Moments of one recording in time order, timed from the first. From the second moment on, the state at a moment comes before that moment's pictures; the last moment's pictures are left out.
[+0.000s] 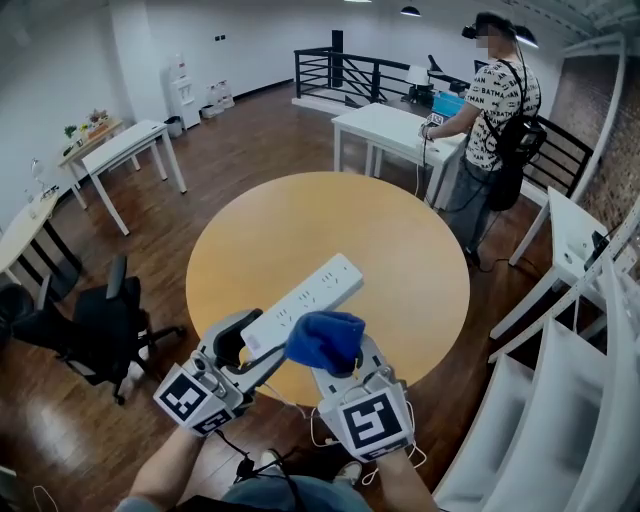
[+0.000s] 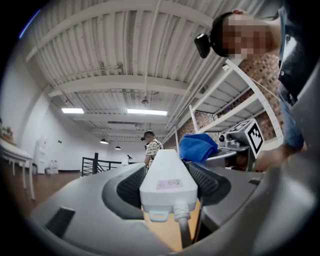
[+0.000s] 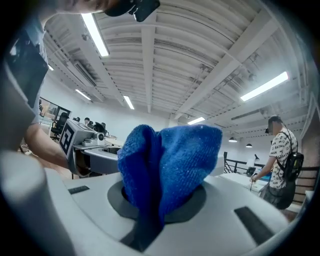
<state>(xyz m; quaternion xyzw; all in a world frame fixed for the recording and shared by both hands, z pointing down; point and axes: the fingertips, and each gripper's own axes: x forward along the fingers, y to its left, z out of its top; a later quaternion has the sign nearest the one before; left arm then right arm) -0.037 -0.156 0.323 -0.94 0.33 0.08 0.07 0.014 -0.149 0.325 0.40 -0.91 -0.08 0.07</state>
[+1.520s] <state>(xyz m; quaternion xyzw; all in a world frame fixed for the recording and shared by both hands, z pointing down) 0.004 -0.093 0.342 -0.97 0.20 -0.02 0.16 0.042 -0.245 0.263 0.31 -0.94 0.03 0.17</state>
